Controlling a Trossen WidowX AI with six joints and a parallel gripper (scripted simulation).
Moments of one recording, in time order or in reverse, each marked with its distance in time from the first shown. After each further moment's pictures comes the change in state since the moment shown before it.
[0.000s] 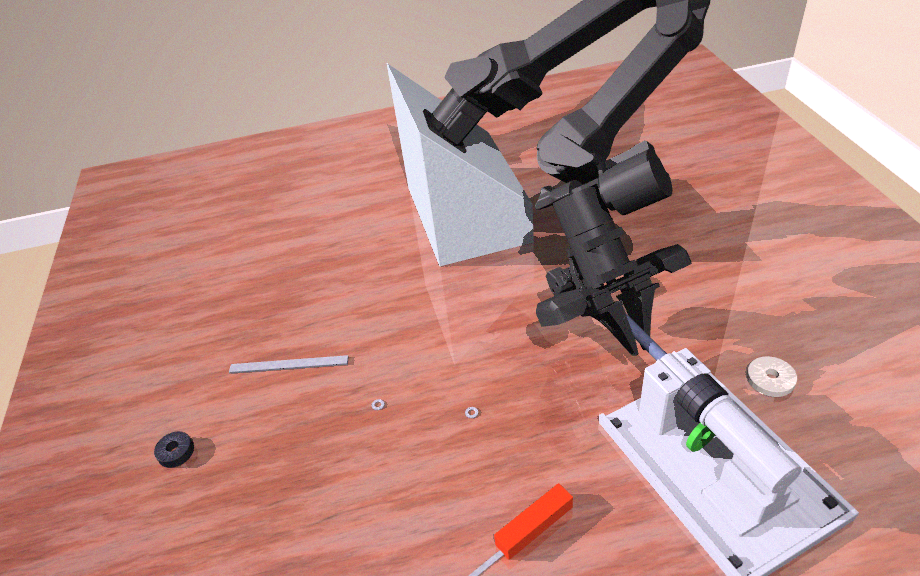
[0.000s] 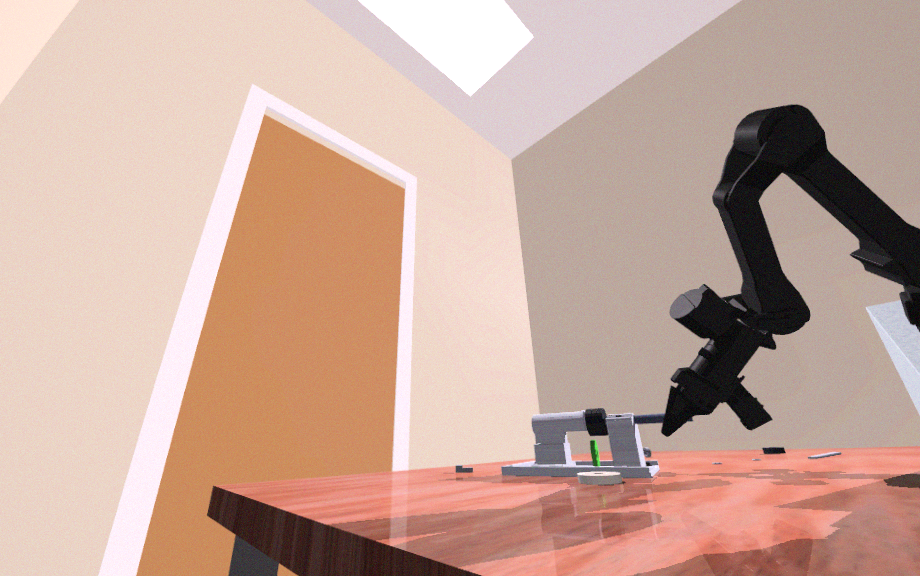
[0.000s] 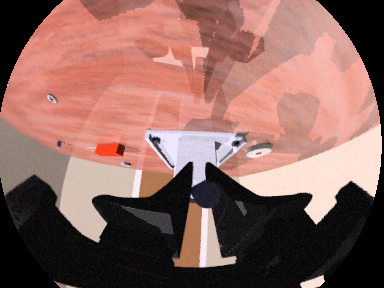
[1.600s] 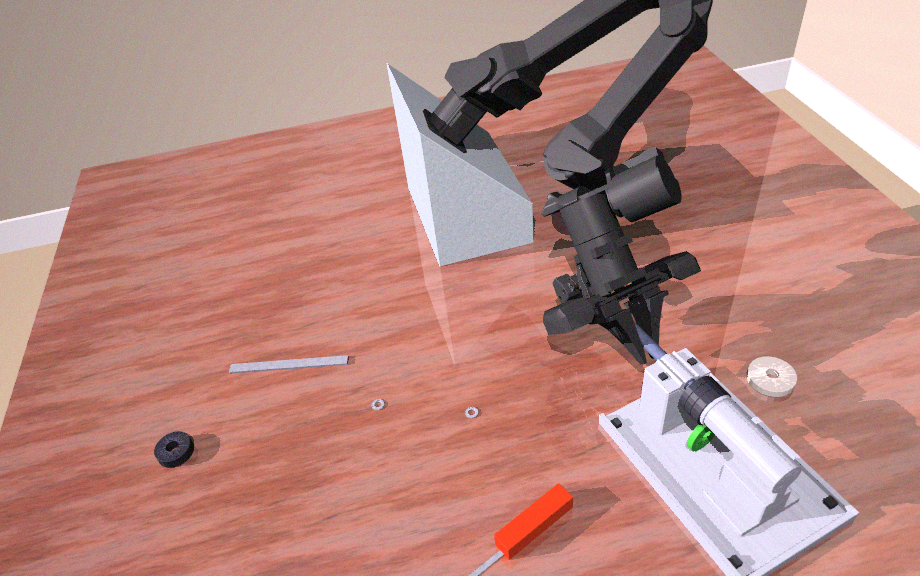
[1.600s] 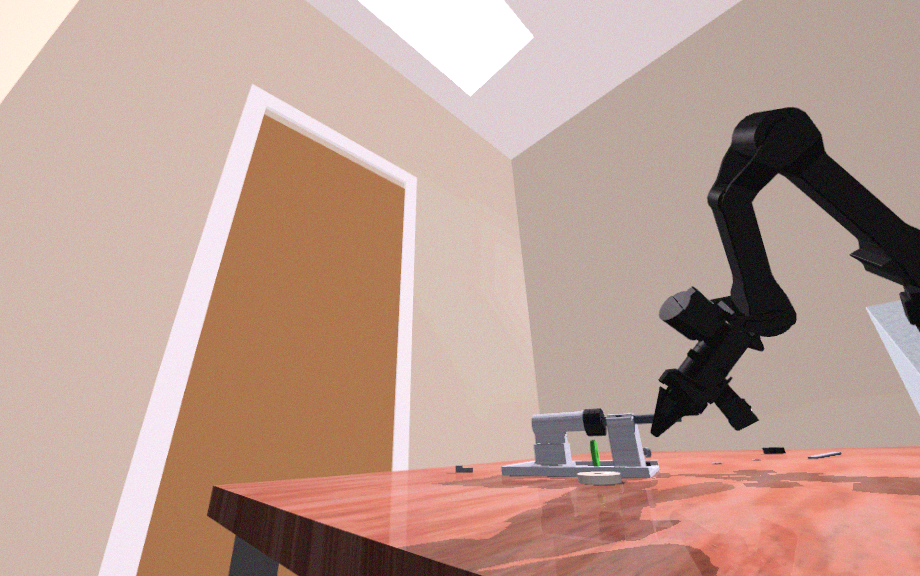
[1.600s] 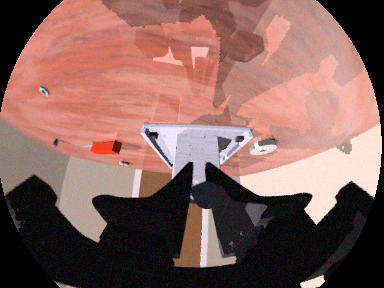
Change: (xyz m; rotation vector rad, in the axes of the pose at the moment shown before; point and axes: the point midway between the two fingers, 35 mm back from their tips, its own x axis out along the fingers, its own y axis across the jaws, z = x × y) arm 0.011 0.000 -0.011 0.003 0.002 0.000
